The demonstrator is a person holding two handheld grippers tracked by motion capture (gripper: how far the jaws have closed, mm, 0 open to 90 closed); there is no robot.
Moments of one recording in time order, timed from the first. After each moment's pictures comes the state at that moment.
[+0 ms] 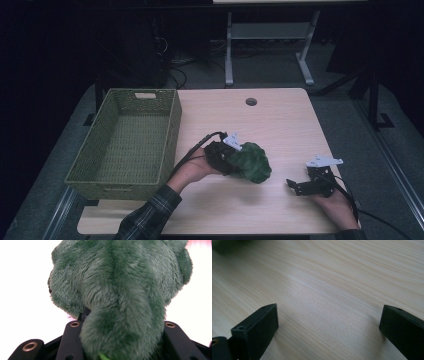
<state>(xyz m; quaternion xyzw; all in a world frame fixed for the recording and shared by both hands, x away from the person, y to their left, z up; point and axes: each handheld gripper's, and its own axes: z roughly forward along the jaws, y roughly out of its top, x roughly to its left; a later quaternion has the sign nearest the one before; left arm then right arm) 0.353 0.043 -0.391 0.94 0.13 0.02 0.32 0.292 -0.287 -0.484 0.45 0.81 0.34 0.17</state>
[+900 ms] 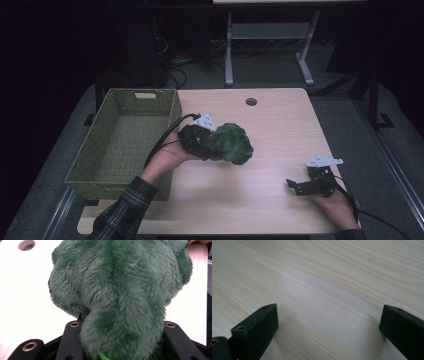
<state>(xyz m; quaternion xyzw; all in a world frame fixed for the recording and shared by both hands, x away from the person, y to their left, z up) 0.358 0.107 -0.333 0.92 0.17 0.06 0.34 0.292 -0.287 -0.484 0.45 0.81 0.34 0.17</state>
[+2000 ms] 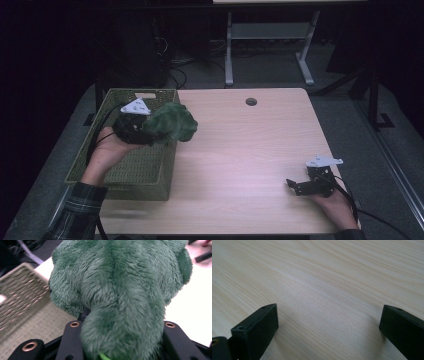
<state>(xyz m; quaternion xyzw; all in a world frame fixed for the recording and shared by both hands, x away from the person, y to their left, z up) 0.352 0.251 -0.292 0.87 0.29 0.16 0.36 0.292 -0.287 -0.484 0.45 0.81 0.34 0.17</state>
